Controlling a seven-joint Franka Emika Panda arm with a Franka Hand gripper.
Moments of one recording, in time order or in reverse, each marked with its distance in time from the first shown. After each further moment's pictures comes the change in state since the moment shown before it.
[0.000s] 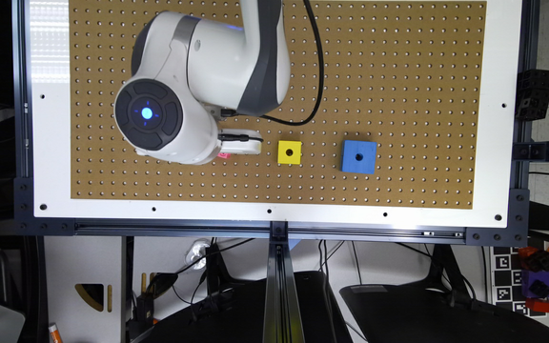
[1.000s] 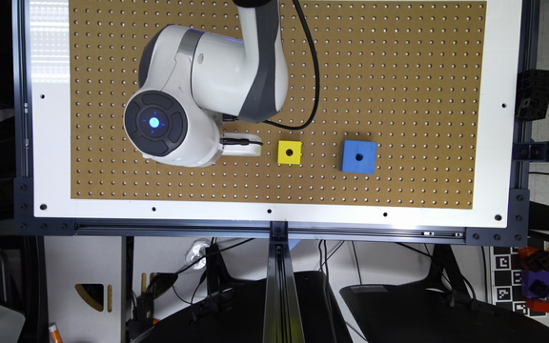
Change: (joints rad) arm -0.001 0.034 0.000 0.011 0.000 0.015 0.000
